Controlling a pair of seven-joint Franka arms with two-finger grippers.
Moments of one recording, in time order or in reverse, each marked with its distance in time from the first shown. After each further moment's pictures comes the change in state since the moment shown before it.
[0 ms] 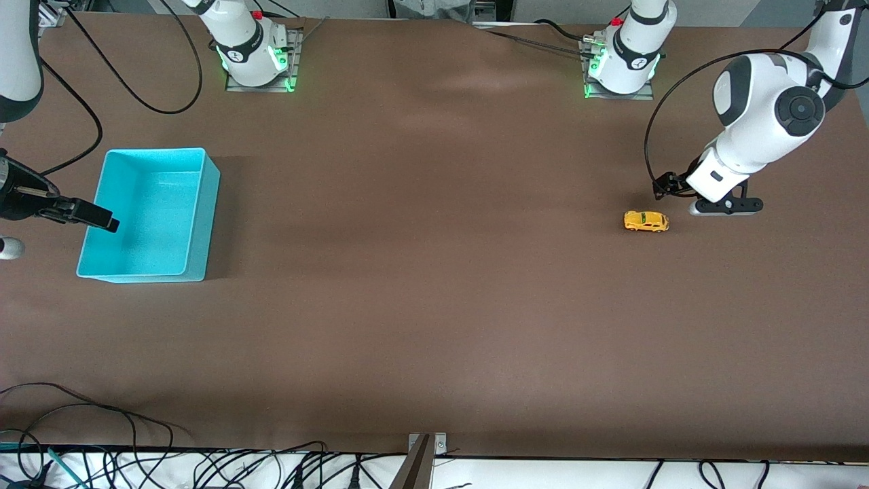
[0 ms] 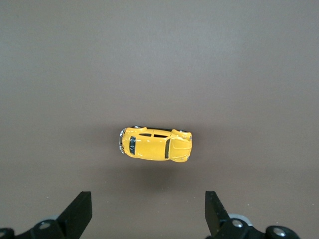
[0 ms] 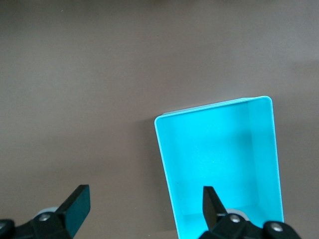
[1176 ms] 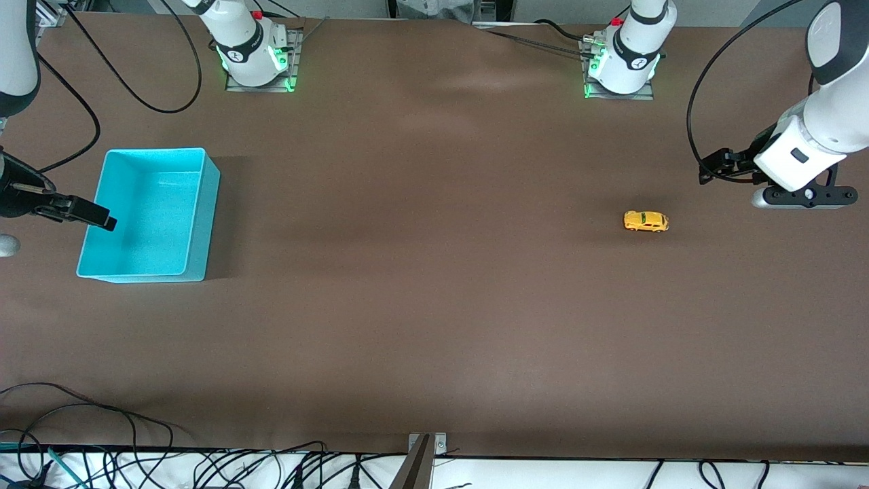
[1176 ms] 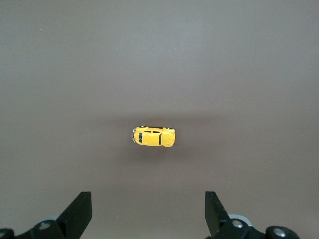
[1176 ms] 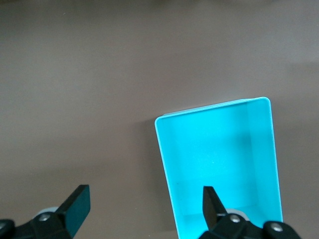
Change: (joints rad) left arm -0.027 0.023 -0.004 0.562 0.000 -0.584 -0.010; right arm 0.000 -0.010 0.000 0.000 0.000 0.000 0.000
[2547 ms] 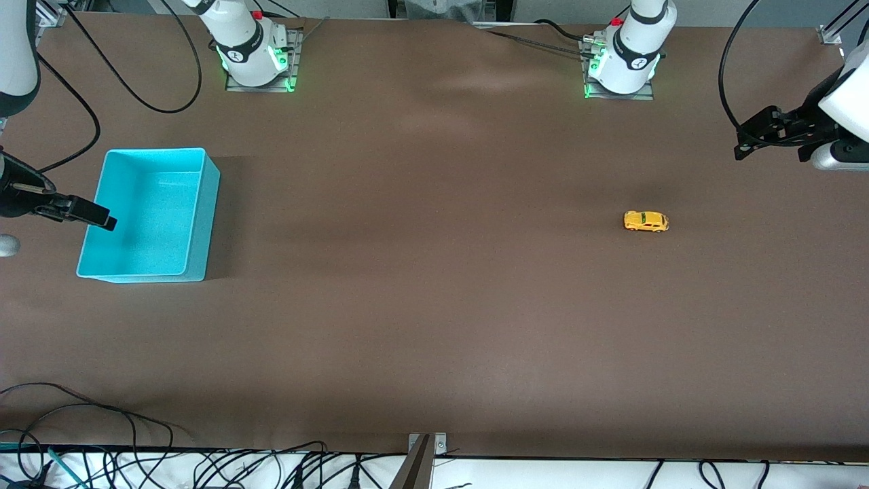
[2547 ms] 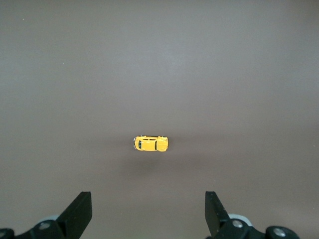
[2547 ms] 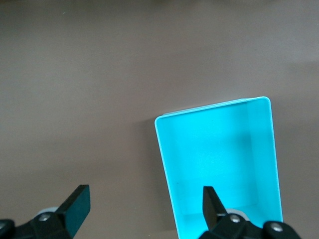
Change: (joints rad) left arm -0.041 0.048 -0.001 0.382 0.000 -0.264 0.000; right arm 0.000 0.000 0.000 0.000 0.000 -0.002 0.000
